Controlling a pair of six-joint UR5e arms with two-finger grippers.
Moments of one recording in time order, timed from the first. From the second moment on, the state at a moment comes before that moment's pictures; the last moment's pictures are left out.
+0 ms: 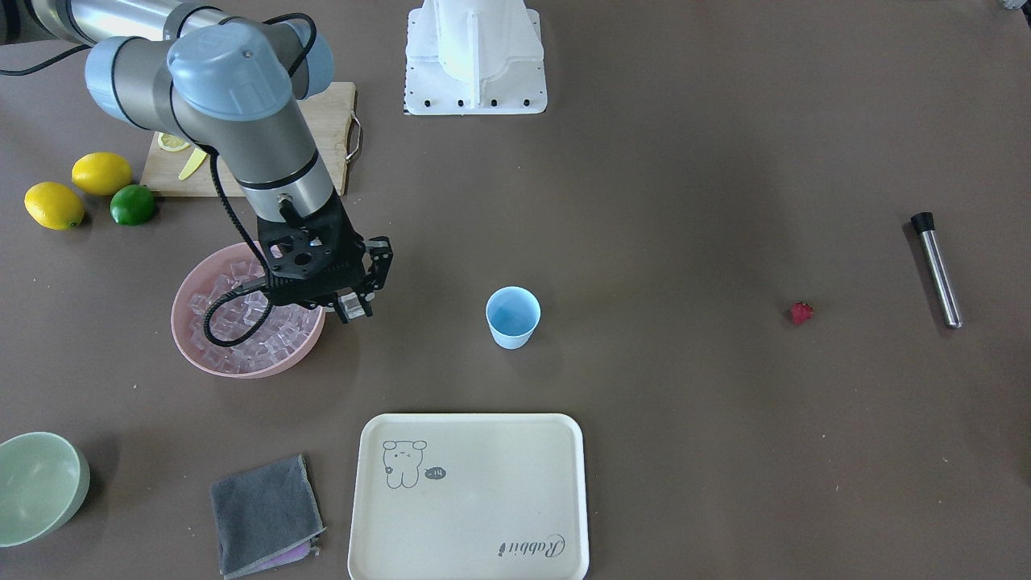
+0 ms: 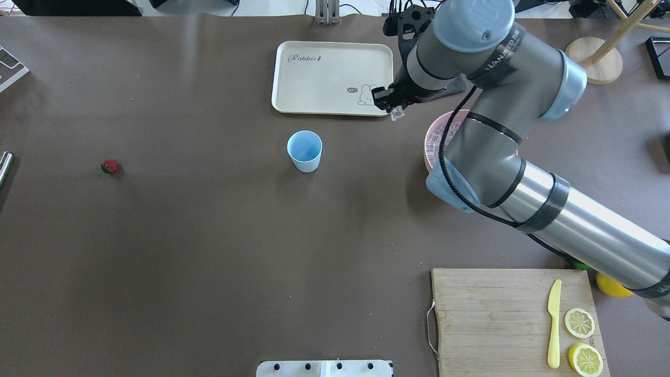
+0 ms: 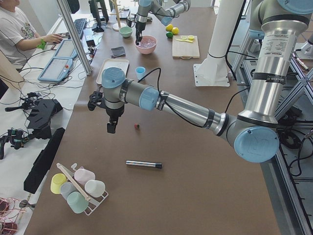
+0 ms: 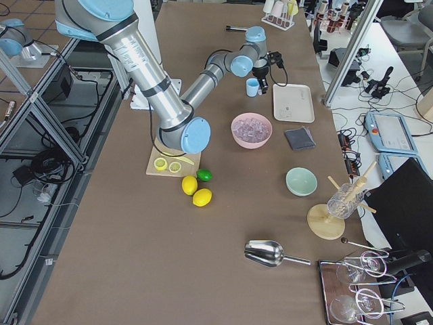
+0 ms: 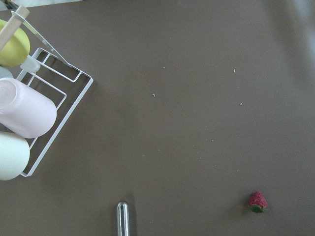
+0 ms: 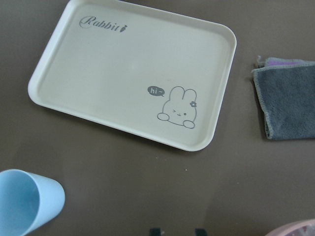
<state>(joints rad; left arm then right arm) -1.50 -1.74 -1.76 -1.56 -2.36 -0.16 0.76 -0.83 1.64 -1.49 1.91 0.85</state>
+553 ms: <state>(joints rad) -1.50 -1.74 -1.75 -1.56 -2.36 -0.16 0.63 -0.59 1.43 -1.47 1.79 1.03</state>
